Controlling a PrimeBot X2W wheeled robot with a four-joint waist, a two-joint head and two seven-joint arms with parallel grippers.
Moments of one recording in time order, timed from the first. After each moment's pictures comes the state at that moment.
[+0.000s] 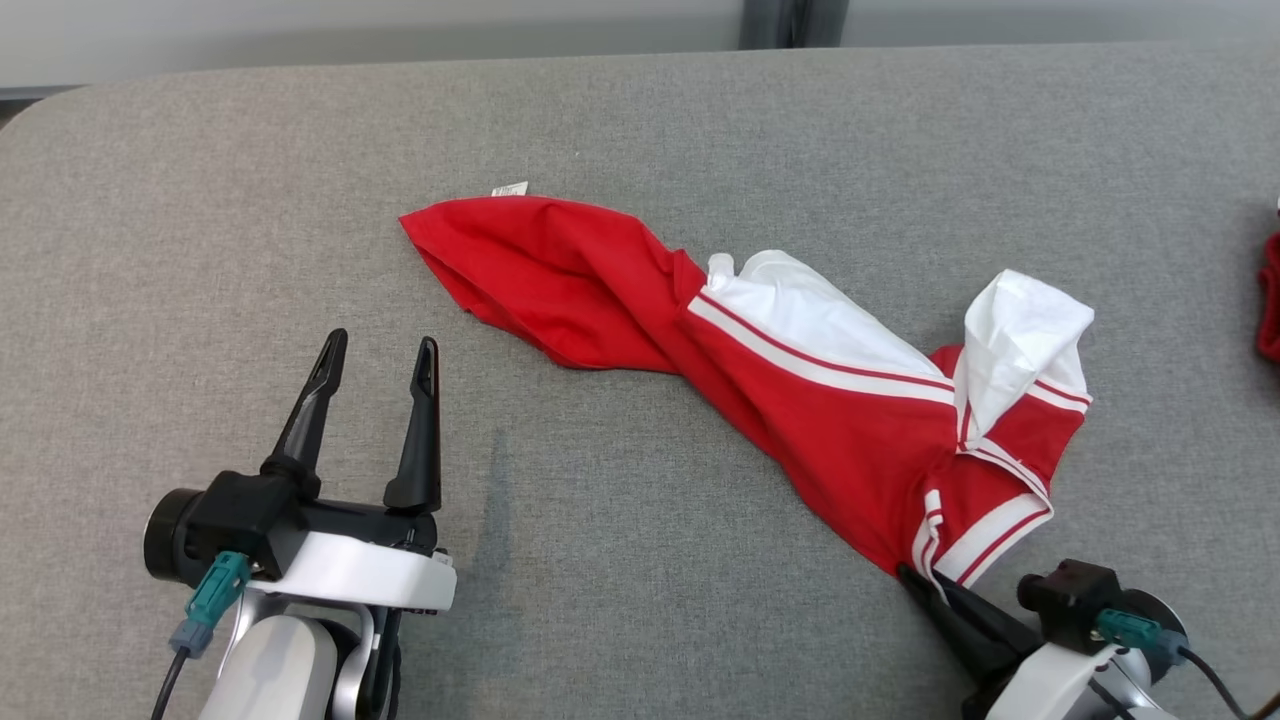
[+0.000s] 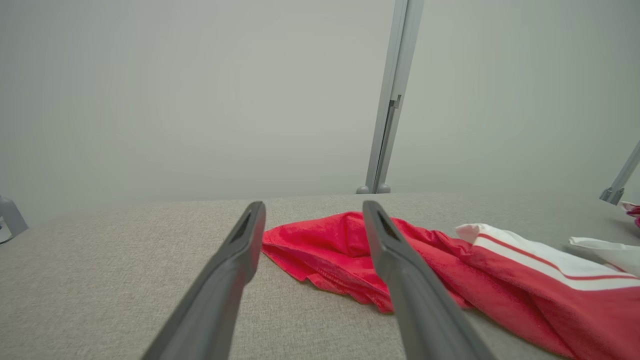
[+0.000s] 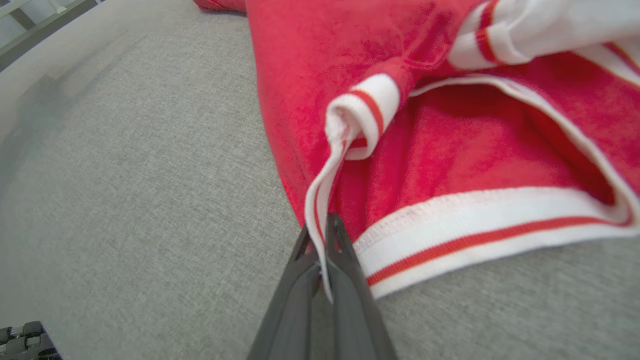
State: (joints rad) left arm -0.19 0.14 -0.22 0.09 -0.28 0.07 -0.26; right arm -0.19 -0.43 0.65 0.33 0.51 0.13 -0.16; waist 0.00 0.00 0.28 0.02
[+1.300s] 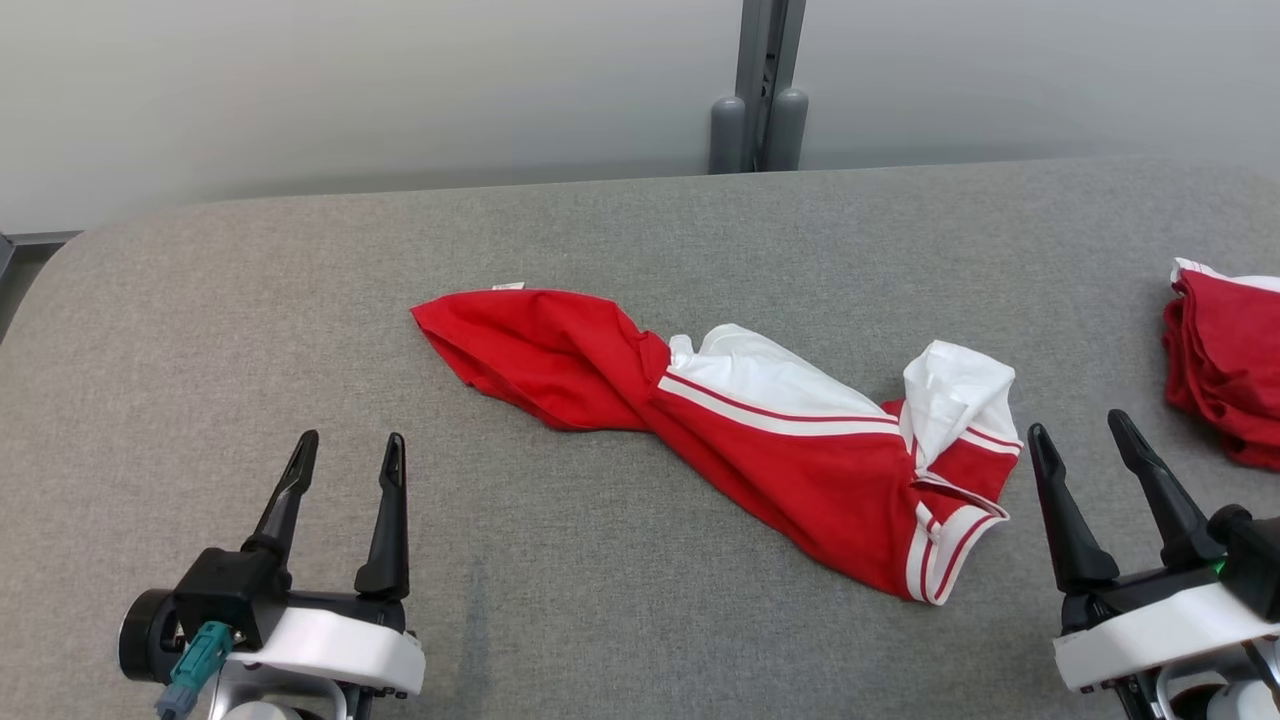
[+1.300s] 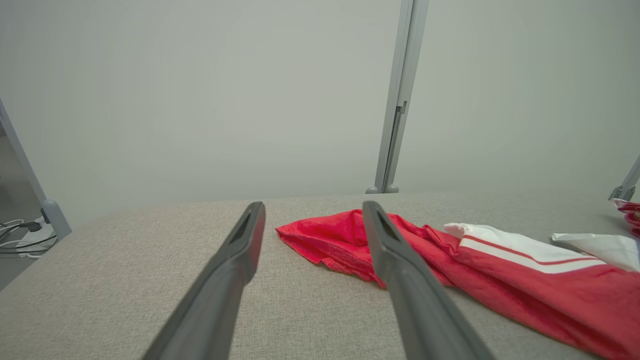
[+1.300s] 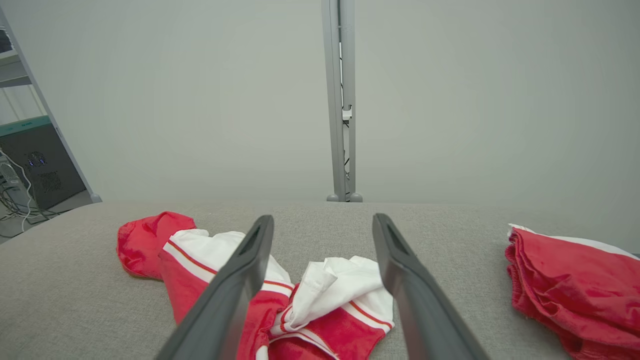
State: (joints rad) left arm -0.05 0.18 -0.19 0.07 -0.30 0.11 -0.21; right arm -0.04 -0.20 0.07 0.02 0.31 0.13 -0.15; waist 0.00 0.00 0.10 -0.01
